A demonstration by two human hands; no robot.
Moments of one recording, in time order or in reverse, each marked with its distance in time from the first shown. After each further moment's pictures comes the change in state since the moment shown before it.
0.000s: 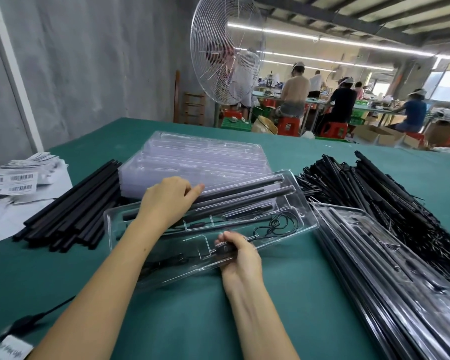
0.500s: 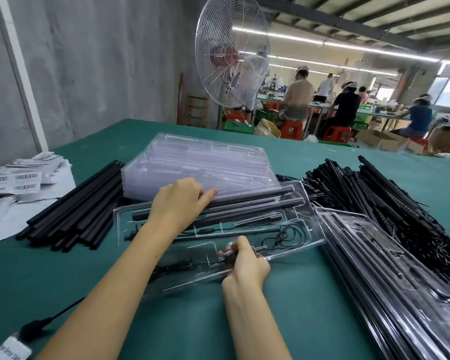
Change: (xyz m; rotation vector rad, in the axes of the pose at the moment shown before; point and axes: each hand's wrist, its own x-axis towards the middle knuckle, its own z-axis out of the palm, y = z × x) left_hand -0.004 0.022 -0.004 0.051 0.030 0.069; right_hand -0.001 0.003 0.004 -0.059 0.301 -0.147
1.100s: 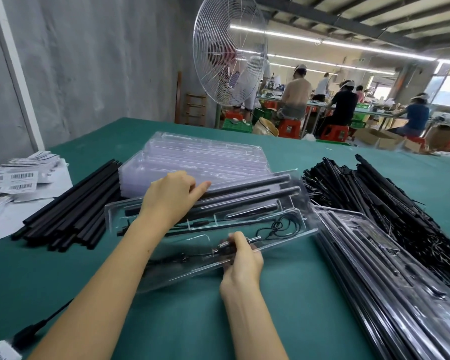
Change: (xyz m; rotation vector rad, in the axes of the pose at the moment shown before) left_hand 0.003 -0.010 -0.007 -0.075 0.049 -0.001; right_hand 0.006 0.007 -0.001 -0.053 -0.111 0.007
